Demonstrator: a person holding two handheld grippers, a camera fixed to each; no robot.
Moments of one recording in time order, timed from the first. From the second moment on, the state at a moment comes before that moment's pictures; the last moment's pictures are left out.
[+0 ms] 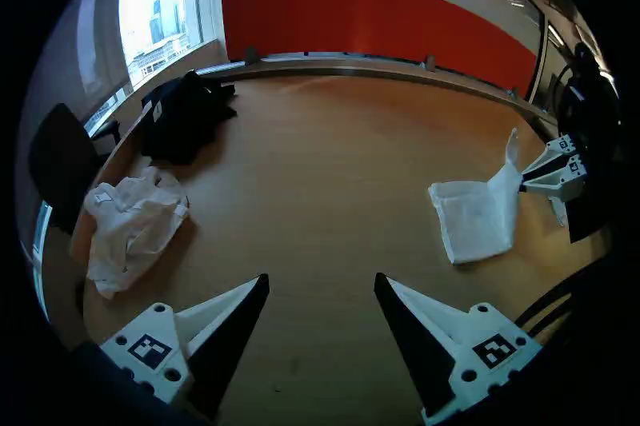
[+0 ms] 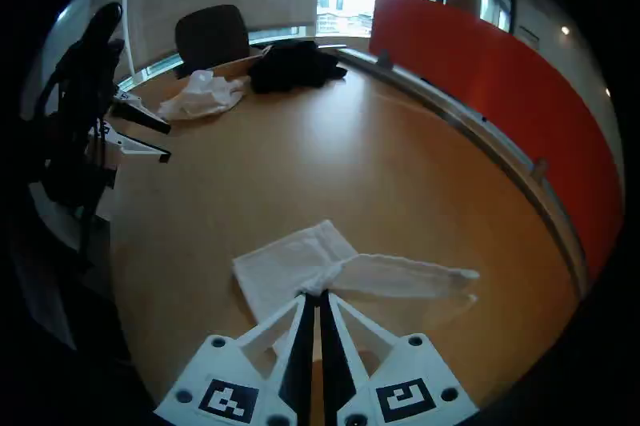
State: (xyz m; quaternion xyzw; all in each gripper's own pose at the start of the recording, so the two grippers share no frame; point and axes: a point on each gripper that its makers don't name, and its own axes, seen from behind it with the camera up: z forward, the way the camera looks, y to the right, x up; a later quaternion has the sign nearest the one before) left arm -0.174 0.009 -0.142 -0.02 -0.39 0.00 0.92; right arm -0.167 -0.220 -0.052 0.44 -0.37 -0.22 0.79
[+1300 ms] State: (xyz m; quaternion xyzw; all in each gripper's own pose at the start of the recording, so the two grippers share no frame) left arm -0.168 -0.010 -0.152 0.00 -0.38 -0.01 0.92; right arm -0.193 -0.260 -0.075 0.47 -0.38 -0.21 0.76
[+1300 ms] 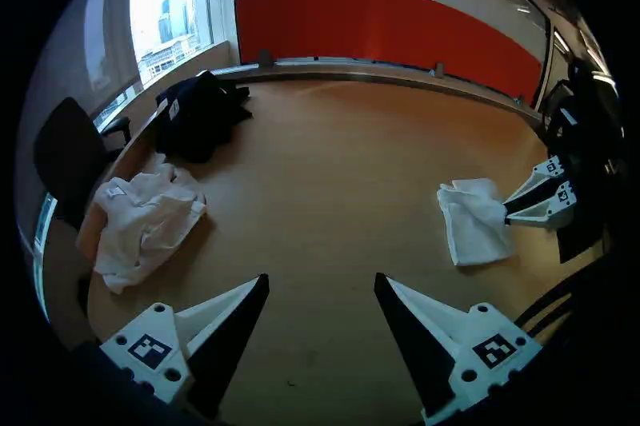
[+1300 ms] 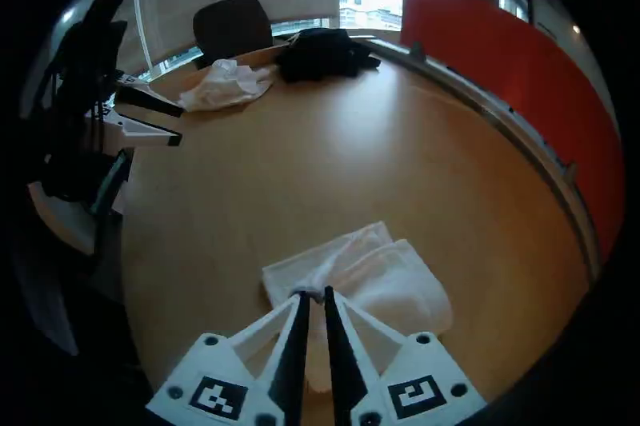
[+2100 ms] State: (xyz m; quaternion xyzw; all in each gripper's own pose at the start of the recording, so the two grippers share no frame) left arm -0.169 -0.010 -0.155 0.00 -0.38 -0.02 0.93; right arm -0.198 -0.242 -0.075 0.44 -0.40 -0.18 0.79
